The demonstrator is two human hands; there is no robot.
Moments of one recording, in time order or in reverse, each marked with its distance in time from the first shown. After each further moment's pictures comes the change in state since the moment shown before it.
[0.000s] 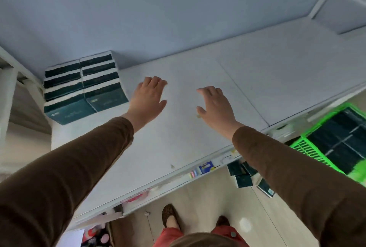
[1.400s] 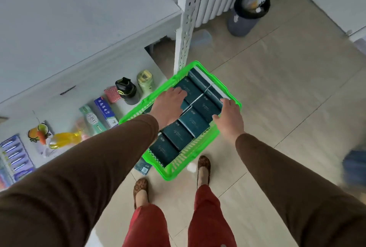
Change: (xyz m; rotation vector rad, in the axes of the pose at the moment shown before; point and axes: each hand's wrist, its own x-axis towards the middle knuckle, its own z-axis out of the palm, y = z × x) left_hand 0.304 0.879 0.336 -0.236 -0.479 0.312; right_hand -0.264 0.911 -0.044 0.085 -0.236 0.729
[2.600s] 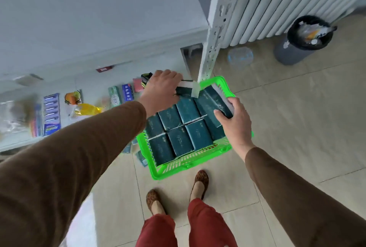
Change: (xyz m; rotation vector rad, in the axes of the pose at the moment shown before) left_hand -0.004 -0.016 -0.060 0.171 0.252 -0.256; right_hand 0.048 0.000 -0.039 0.476 0.060 -0.331
